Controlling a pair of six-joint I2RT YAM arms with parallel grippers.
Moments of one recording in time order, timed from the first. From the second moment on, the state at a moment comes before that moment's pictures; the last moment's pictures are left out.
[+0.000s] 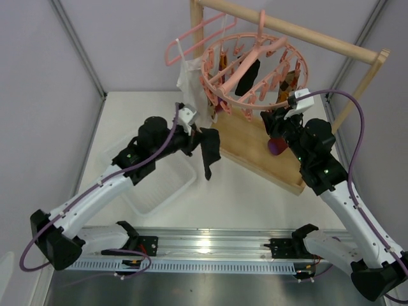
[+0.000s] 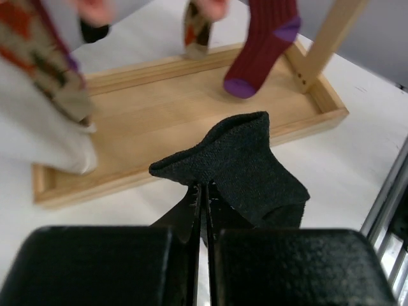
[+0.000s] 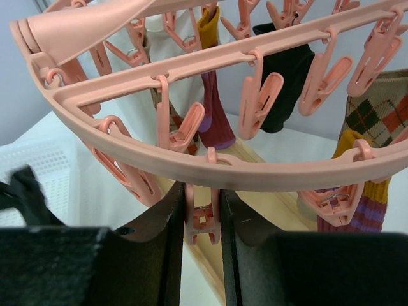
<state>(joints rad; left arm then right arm) -0.67 1.12 1.08 -0.19 0.17 -0.04 0.47 0.95 1.07 -0.09 0.04 0.06</state>
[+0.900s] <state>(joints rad) -0.83 1.54 1.34 0.07 0.31 -0.06 0.46 0.91 1.07 -0.10 -0.12 0.13</state>
